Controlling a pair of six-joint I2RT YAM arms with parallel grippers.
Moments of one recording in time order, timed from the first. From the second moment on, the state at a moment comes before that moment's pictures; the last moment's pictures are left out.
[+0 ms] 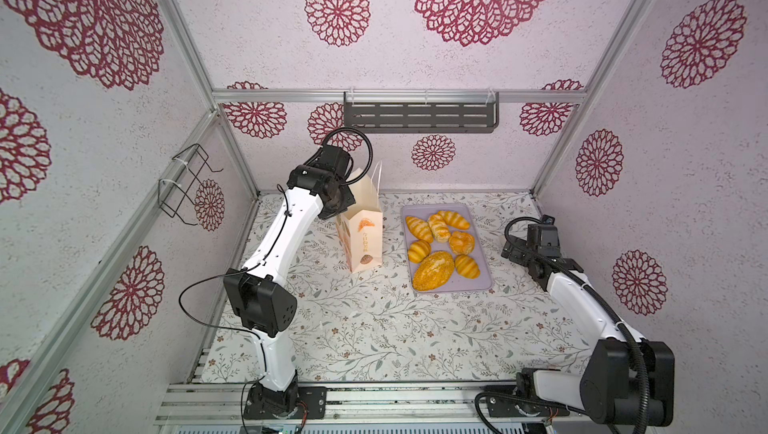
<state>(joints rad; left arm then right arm) -0.34 1.91 2.11 -1.22 -0.17 -0.72 0.01 1.27 0.87 -0.36 0.28 0.33</state>
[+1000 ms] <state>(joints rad) -0.36 1.74 1.84 -0.97 0.04 -0.58 0.01 1.24 0.87 -0.43 0.27 0.34</state>
